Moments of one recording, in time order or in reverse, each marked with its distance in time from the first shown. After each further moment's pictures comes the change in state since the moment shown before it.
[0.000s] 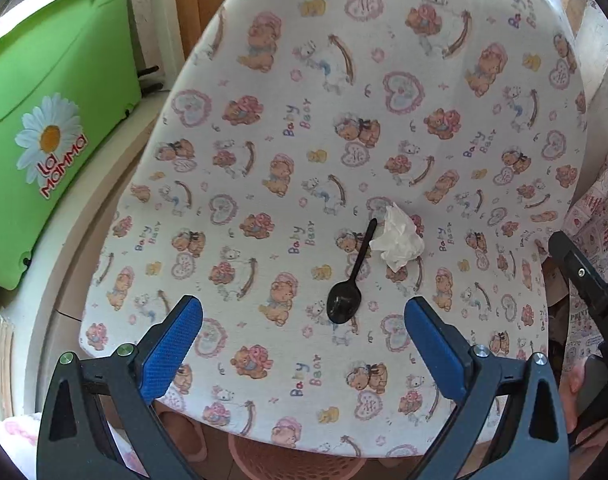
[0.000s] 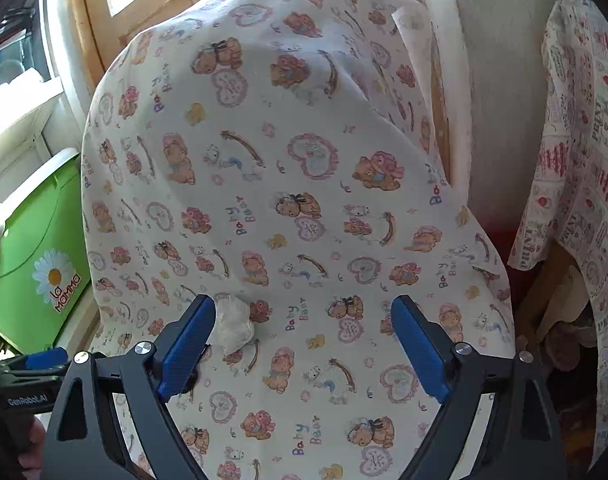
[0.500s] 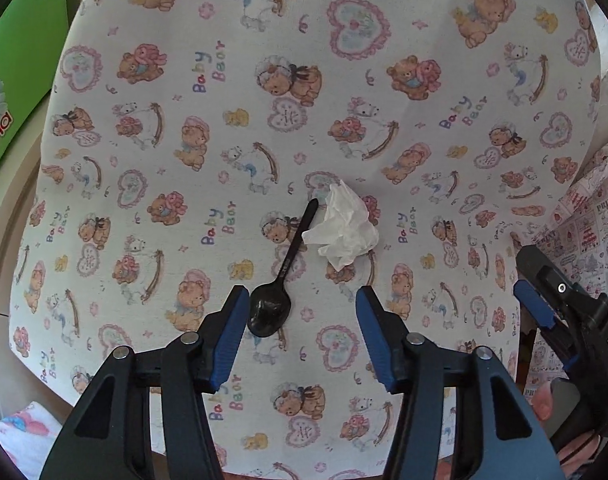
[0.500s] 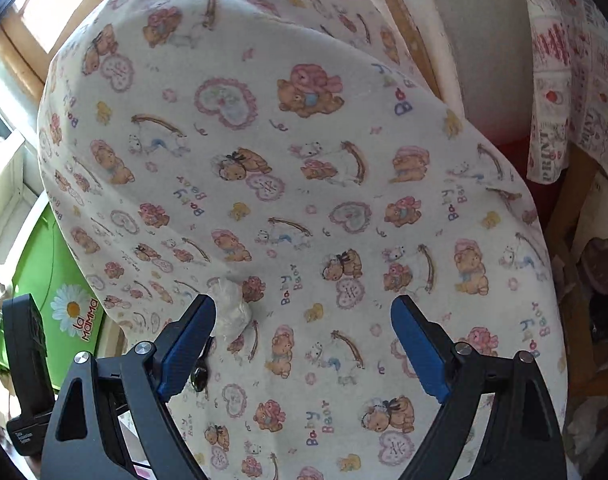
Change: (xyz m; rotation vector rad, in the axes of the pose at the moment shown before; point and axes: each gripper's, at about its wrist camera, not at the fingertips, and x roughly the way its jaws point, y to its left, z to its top) left arm 0.055 -0.034 0.015 -0.021 0.135 -0.168; right arm 0.041 -0.041 -0.006 0.260 0.188 0.093
